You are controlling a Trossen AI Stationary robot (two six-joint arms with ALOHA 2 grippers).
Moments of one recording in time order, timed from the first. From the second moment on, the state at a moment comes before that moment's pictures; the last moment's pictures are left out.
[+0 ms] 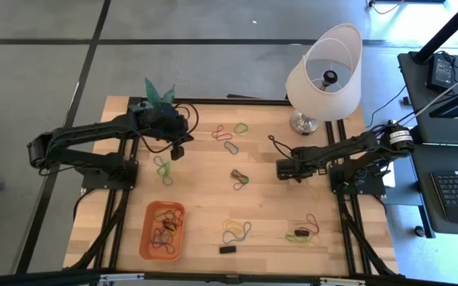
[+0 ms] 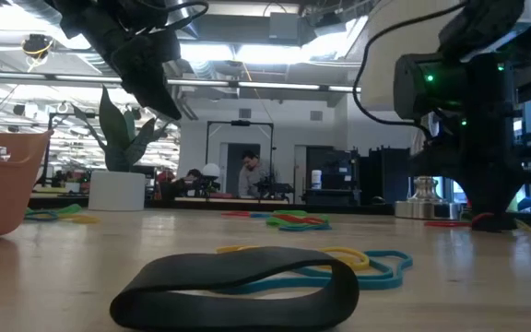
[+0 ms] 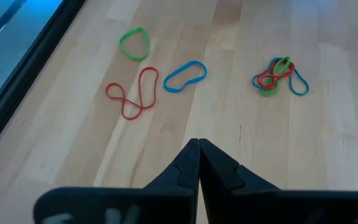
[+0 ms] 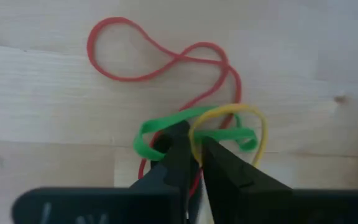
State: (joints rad) left arm 0.45 1.06 0.75 -0.47 0.15 0.12; right arm 0.03 1.50 0.69 -0.85 0.18 1.52
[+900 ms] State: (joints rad) left arm 0.45 1.06 0.75 -0.47 0.15 0.03; right arm 0.19 1.21 0.84 -1.18 0.33 1.52
